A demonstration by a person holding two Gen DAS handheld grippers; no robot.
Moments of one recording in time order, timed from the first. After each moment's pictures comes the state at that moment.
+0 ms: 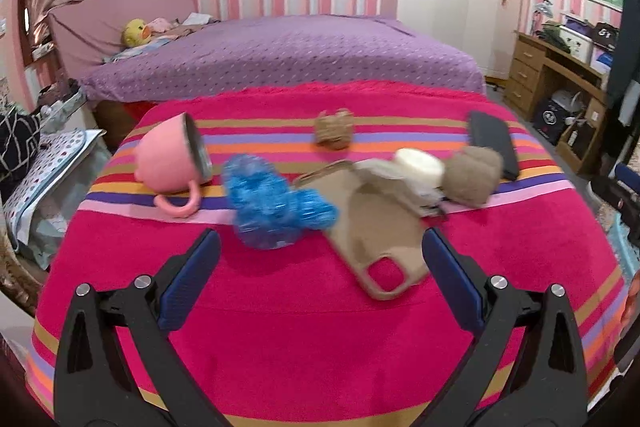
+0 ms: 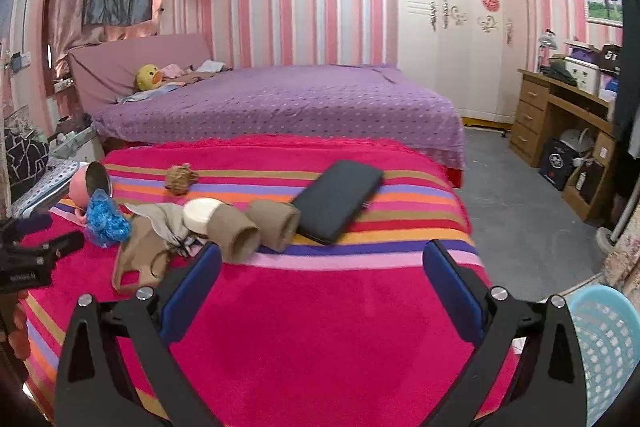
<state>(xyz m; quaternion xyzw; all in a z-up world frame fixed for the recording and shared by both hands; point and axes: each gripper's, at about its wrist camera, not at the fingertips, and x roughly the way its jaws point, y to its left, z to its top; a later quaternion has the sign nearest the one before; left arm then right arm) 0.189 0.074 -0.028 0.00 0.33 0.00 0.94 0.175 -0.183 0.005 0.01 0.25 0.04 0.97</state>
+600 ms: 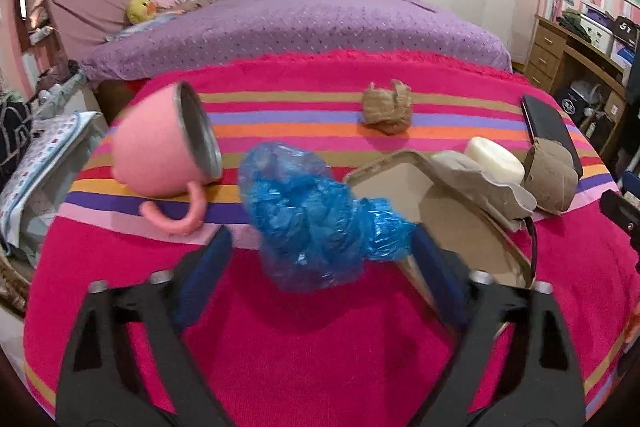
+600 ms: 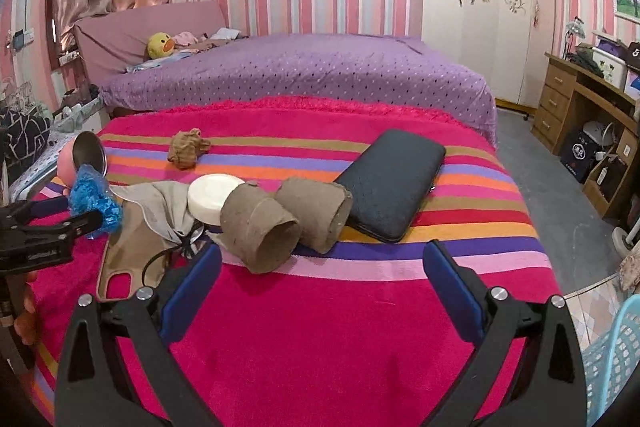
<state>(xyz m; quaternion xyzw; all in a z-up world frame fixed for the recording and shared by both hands) 0.257 0.096 -0.065 0.00 0.38 0.00 0.93 0.237 -0.141 -0.034 -0.01 0.31 0.06 0.95</state>
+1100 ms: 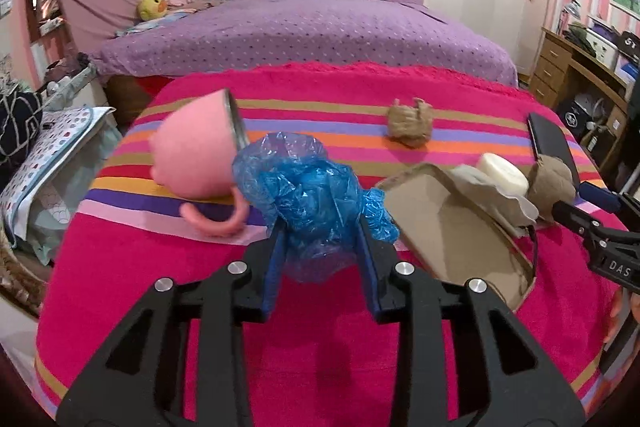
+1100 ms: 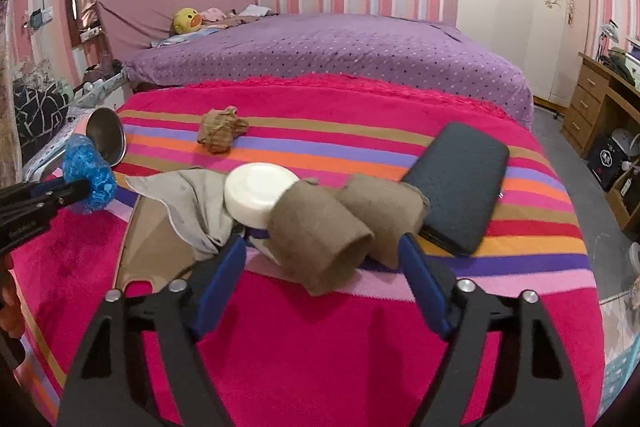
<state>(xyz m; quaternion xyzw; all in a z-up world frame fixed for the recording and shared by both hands) 0.242 0.124 -0.049 -0.02 0.36 0.02 0.93 0.265 -0.102 -0.044 -0.02 0.34 0.12 0.93</state>
